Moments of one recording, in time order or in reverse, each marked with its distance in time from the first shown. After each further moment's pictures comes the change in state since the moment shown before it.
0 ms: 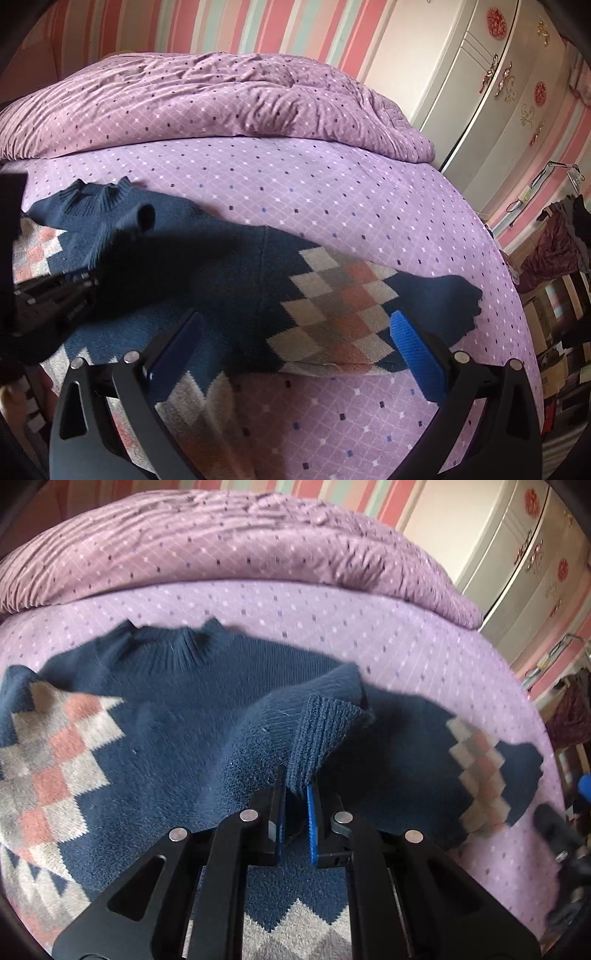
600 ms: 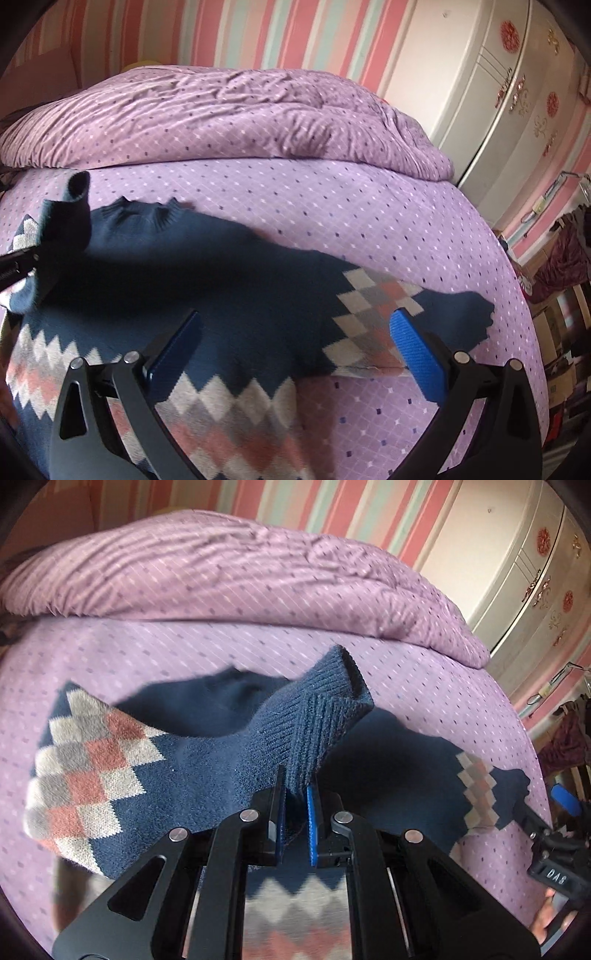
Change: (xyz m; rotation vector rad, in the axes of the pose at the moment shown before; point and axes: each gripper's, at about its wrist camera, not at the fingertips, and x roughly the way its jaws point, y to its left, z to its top) left arm -0.106 0.100 0.027 -0.062 -0.073 0.007; right arm -0.047 0.044 0.021 -0.010 -0.025 0.073
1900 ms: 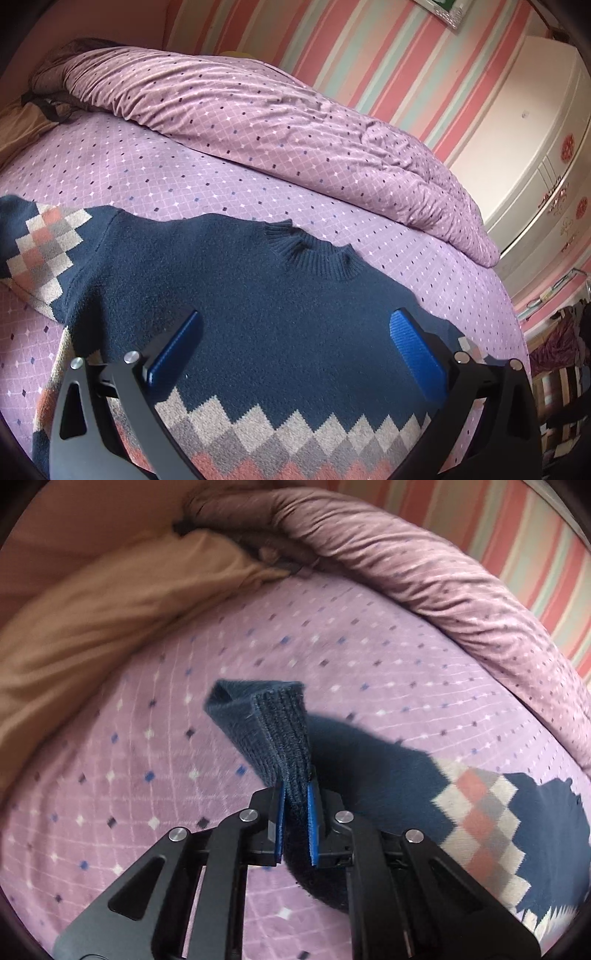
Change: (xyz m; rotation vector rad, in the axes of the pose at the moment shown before) left arm -0.104 0.546 -0.041 -0.398 -0.143 0.448; right arm -0.047 0.311 0.006 -0.276 -0.125 0.008
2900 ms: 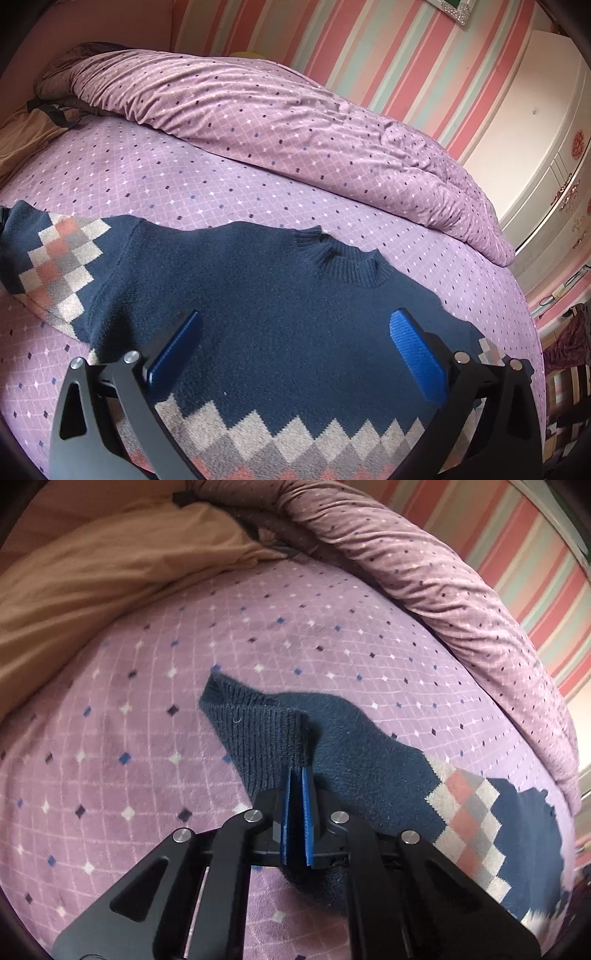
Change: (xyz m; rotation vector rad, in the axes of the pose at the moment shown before) left arm 0.026 0.029 -0.009 -0.119 0.077 -0.137; right arm 0.007 0.029 0.010 0.010 0.002 0.051
